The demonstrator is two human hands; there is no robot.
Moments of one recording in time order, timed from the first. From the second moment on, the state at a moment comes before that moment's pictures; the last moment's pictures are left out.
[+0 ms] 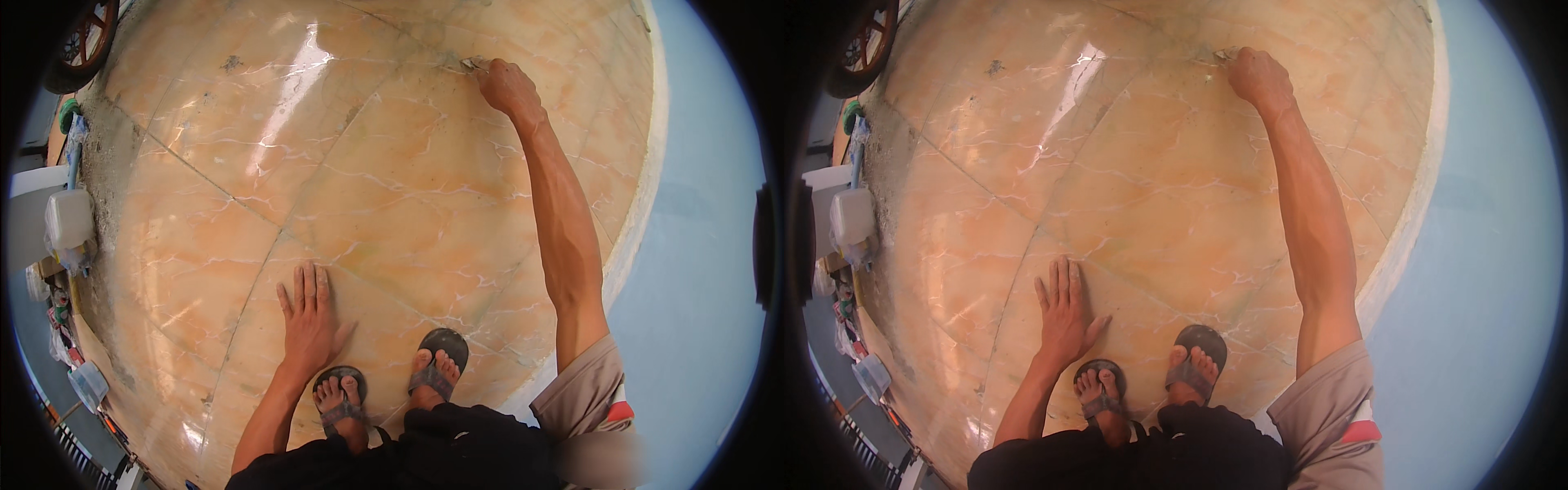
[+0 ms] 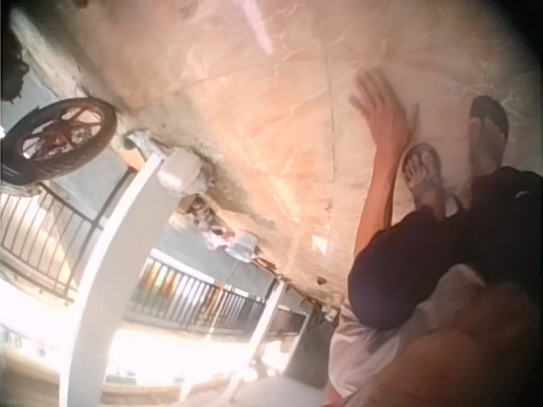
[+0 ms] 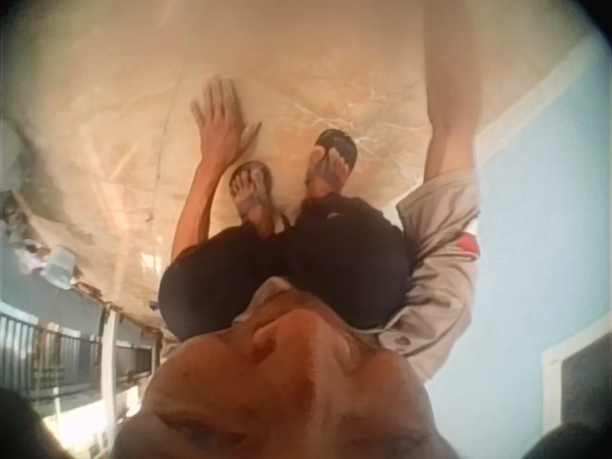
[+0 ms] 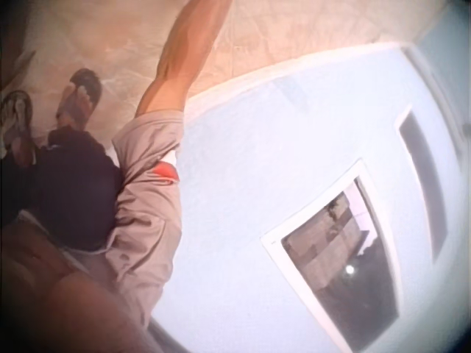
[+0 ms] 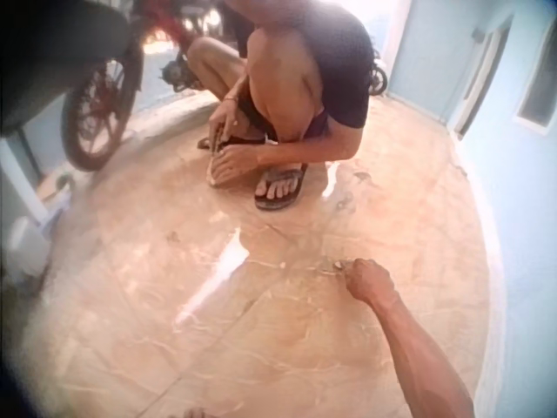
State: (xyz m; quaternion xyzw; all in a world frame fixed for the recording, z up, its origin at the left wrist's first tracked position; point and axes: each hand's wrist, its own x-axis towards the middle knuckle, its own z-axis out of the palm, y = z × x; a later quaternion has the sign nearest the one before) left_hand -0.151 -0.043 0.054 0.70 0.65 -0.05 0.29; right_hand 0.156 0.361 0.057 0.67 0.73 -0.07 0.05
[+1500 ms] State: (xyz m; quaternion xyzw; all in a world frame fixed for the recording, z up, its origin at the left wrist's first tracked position) left_hand -0.176 -0.114 0.075 0.67 0.69 0.03 0.28; right_hand 0.061 0.291 0.070 0.49 0.85 -0.11 0.12
